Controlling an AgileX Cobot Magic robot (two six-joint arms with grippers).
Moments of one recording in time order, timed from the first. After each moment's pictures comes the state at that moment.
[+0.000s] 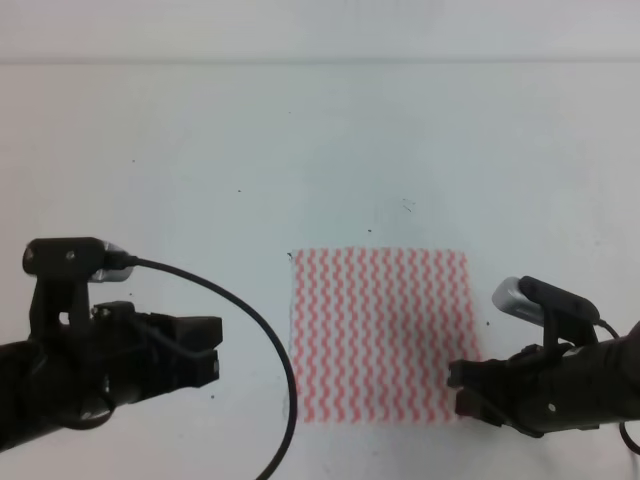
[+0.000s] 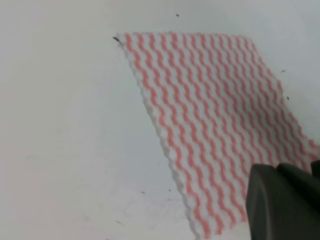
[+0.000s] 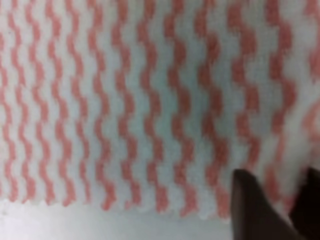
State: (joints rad) left arm -0.43 1.11 -0.49 -1.36 0.39 1.19; right arm 0.47 1.60 -0.59 0.96 0.32 -0.26
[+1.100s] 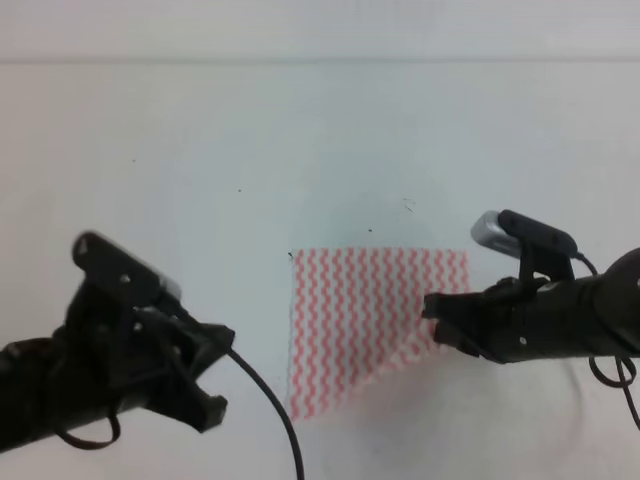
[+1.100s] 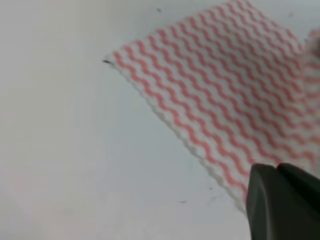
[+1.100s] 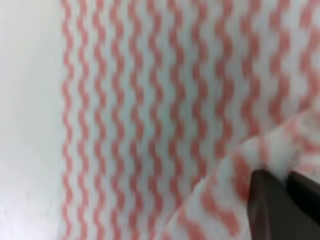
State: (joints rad) left arm -0.43 1.19 -0.49 -1.49 0.42 1.77; right arm 0.47 1.60 -0.77 0.95 0.27 -0.27
